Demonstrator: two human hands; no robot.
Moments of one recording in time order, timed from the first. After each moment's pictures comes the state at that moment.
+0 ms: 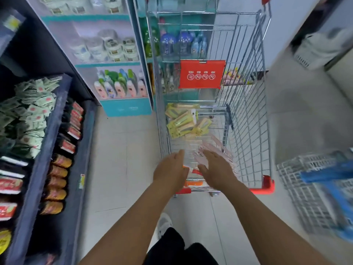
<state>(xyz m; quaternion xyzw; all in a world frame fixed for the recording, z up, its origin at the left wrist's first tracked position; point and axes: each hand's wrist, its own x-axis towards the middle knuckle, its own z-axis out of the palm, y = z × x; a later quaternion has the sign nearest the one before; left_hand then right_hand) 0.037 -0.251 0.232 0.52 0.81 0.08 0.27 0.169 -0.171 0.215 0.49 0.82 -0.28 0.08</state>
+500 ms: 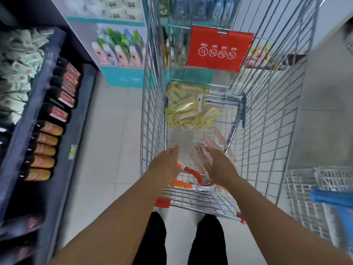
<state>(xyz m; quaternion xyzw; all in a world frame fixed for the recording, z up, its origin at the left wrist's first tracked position) 0.037 -0.172 0.140 0.45 0.81 0.01 0.37 0.182 -0.065 0.125 0.45 0.81 -0.36 0.14</state>
